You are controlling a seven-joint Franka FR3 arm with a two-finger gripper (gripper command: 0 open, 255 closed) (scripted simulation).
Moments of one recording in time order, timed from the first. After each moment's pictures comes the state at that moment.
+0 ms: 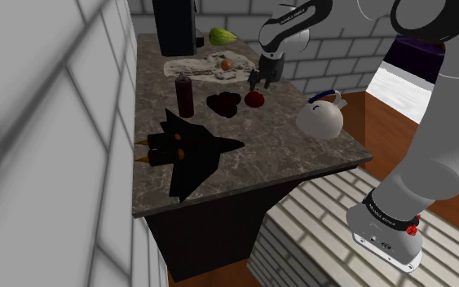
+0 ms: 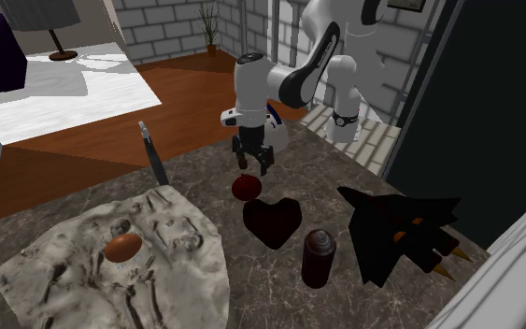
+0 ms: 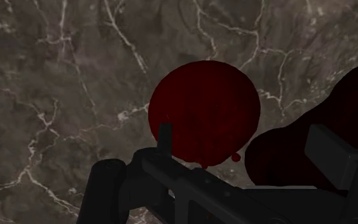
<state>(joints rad) -0.04 0.32 -0.13 -1.87 0.19 2.29 -0.19</state>
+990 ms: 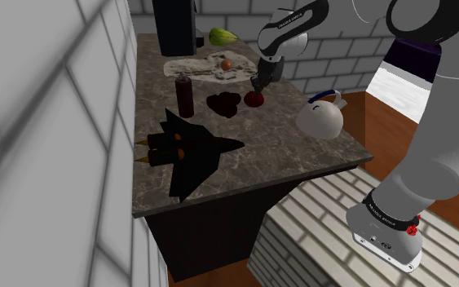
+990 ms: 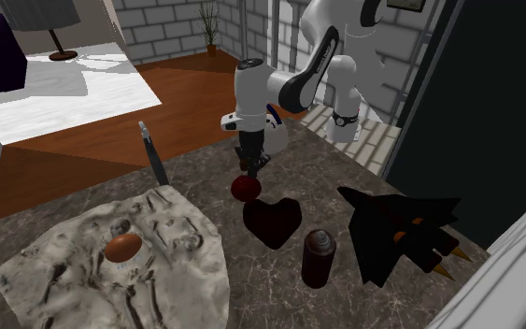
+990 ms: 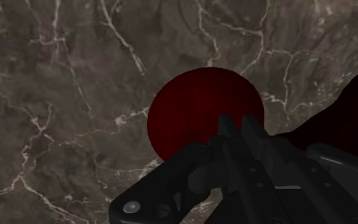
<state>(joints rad) -0.04 0.34 -0.12 -1.87 0.19 2.32 -0.20</state>
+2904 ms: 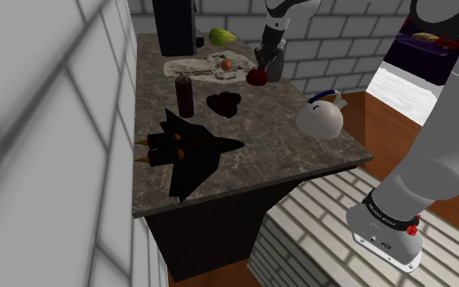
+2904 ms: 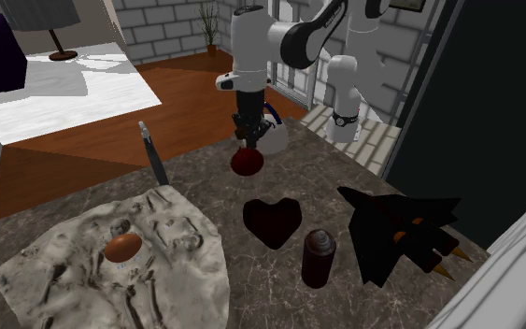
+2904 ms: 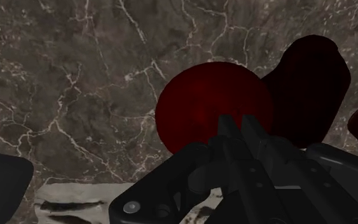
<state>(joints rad) -0.03 0.23 -0.14 -1.72 0.15 2.05 -0.15</state>
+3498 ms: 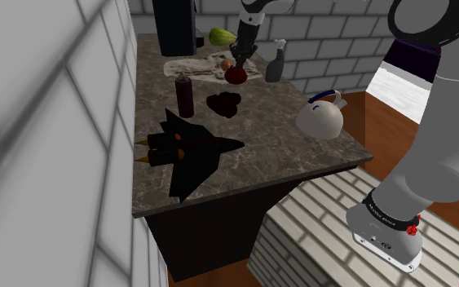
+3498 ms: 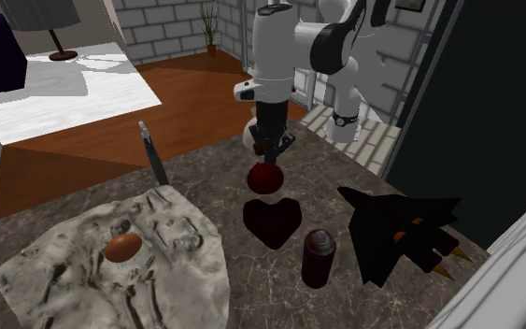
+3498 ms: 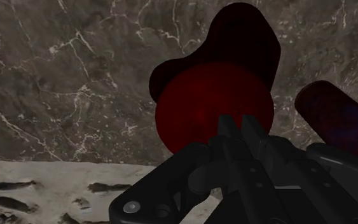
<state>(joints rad) 0.07 0.34 -0.09 -1.52 0.12 1.98 0.02</state>
